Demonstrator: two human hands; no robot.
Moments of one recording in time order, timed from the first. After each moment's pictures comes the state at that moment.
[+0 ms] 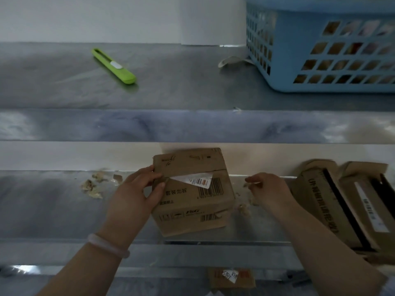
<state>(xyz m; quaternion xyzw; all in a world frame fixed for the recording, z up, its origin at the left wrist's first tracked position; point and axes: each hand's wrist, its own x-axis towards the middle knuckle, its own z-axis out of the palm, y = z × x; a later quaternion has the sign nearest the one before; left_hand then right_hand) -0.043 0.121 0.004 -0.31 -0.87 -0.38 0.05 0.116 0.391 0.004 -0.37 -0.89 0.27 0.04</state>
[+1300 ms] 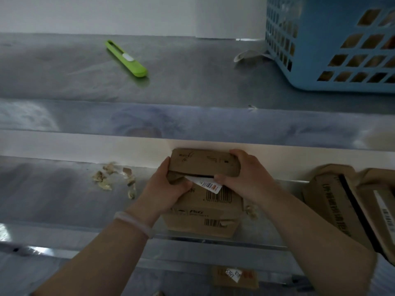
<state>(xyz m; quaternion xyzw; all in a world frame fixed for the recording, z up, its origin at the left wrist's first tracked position) -0.032 0.163 0.021 -0.21 -0.78 -0.54 -0.22 0.066 0.359 0.030 -0.27 -0.90 0.34 0.05</state>
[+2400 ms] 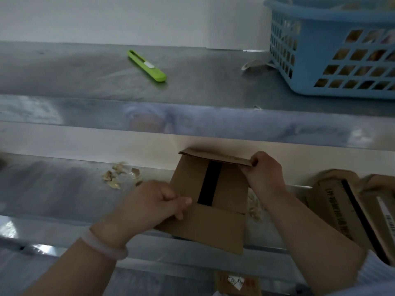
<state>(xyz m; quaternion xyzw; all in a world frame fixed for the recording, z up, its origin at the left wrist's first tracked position) -0.009 0.107 0.064 -0.34 -0.85 -0.35 -0.20 0.064 0.369 0.024 -0.36 -0.86 0.31 0.19</state>
